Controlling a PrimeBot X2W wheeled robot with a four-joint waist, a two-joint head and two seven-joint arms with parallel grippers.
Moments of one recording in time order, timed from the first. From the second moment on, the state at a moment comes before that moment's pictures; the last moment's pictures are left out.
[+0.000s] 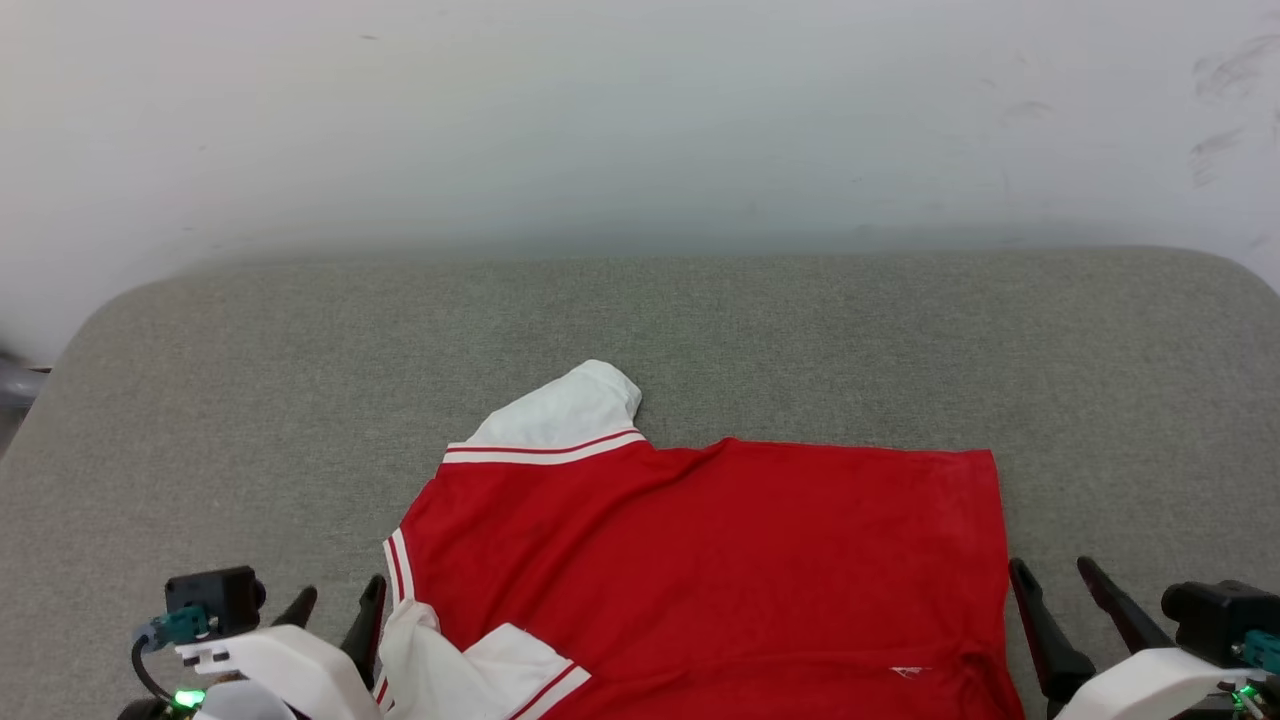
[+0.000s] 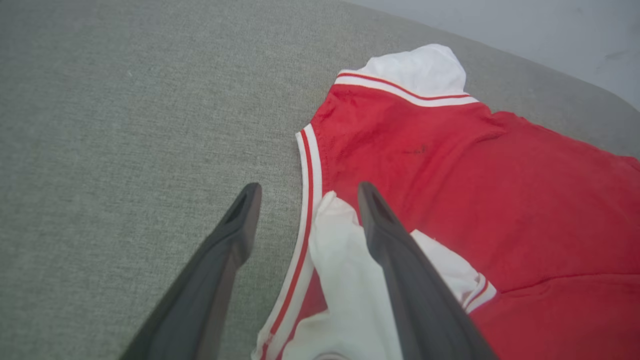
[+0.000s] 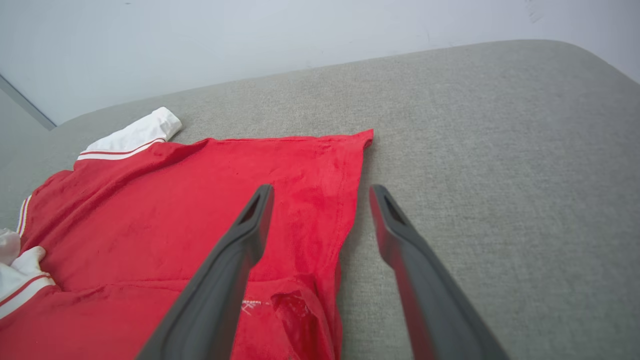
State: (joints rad) left arm 0.02 0.45 -0.30 0.11 -0.76 0.18 0.15; right arm 0.10 -0.16 -0.02 0.08 0.36 0.13 0.11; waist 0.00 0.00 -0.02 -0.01
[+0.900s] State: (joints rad) left arm -0.62 0.46 -0.37 0.33 -0.75 -0.05 0.31; right arm -0.06 -0.09 -0.08 -0.20 0.24 0.13 0.06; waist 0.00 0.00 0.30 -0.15
